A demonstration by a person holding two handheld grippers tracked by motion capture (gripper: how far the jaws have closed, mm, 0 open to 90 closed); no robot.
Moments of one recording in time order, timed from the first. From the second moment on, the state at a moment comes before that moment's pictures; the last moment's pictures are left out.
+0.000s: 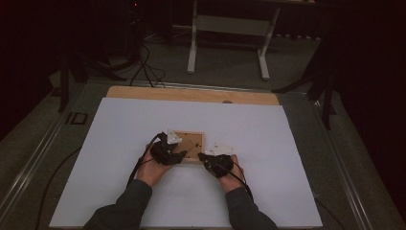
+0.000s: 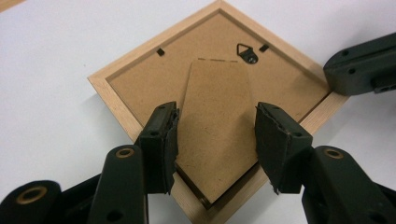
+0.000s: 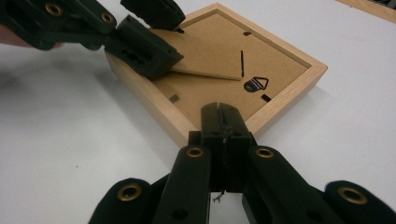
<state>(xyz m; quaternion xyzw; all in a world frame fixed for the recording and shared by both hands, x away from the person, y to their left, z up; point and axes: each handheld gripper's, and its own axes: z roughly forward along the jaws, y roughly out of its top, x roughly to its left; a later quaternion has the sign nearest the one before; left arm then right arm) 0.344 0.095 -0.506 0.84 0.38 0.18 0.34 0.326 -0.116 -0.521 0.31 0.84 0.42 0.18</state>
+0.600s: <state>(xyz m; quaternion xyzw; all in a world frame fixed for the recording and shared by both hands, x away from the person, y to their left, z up) 0.339 0.095 -0.503 0.84 0.37 0.18 0.36 0.326 -0.117 -0.522 0.30 0.84 0.42 0.18</state>
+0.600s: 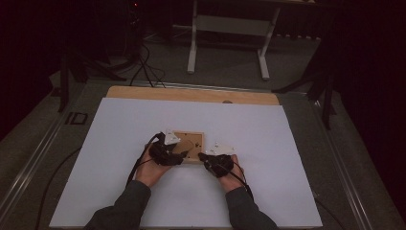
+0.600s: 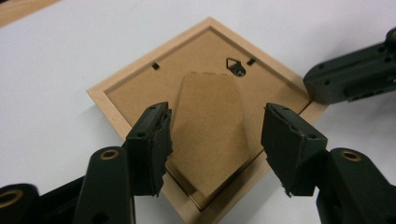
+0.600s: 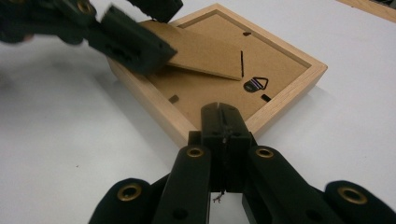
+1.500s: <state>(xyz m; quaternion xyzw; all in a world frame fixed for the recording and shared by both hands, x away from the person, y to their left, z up) 0.361 0.105 -0.490 0.80 0.46 0.09 0.37 0.327 -0.117 -0.522 0.30 0.84 0.42 0.18</state>
